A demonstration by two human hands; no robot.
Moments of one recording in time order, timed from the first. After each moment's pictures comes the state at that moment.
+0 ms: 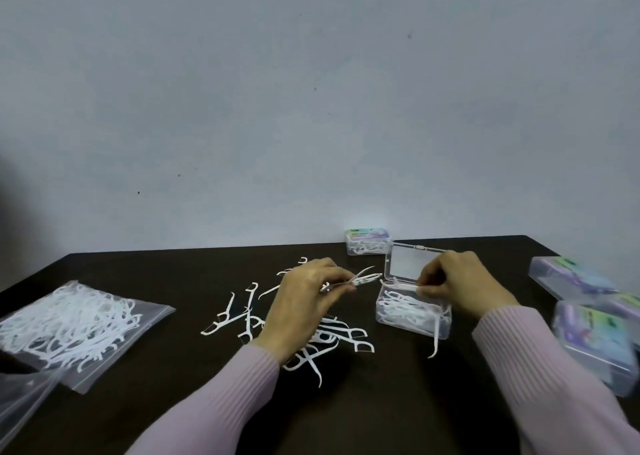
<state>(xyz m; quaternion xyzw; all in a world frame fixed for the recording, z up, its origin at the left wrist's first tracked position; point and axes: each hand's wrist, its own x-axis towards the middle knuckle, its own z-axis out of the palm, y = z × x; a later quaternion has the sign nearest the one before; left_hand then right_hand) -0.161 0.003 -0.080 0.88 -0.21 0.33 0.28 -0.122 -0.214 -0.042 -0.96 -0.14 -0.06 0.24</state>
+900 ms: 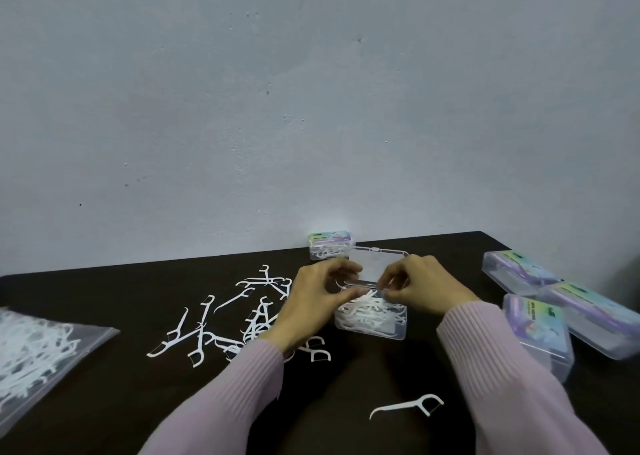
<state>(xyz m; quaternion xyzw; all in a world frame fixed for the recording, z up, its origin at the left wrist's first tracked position) -0.118 -0.053 -0.084 0.86 -0.20 0.19 0.43 -0.116 -0.232 -0.044 -0.95 -0.15 -0.01 0.26</state>
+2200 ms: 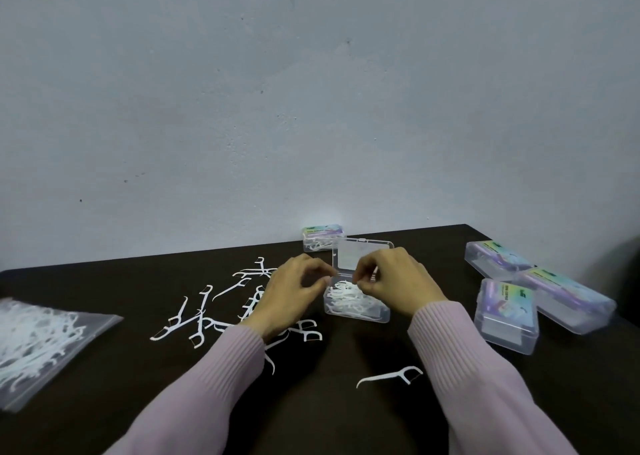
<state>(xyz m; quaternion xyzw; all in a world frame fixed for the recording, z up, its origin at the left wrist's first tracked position) -0.135 -0.034 -0.084 0.91 -0.18 0.19 0.33 -0.147 -0.214 -0.046 -0.95 -0.19 -0.12 0.23</state>
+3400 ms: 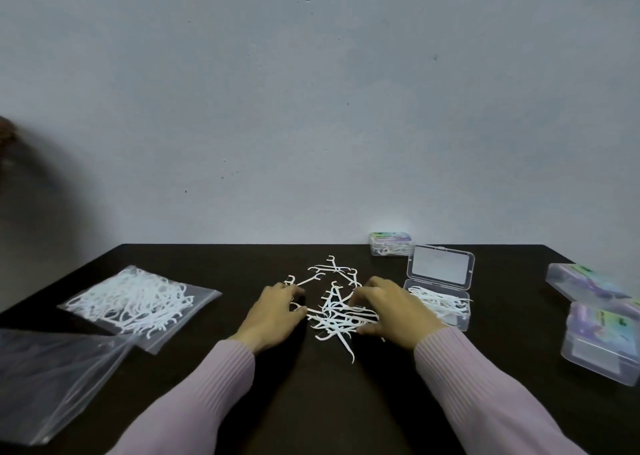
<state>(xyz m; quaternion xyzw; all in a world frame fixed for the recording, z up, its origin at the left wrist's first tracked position) -0.192 0.080 -0.100 0.97 0.05 0.10 0.20 -0.168 -0.122 -0.069 -0.94 -0.33 -0.04 0.09</state>
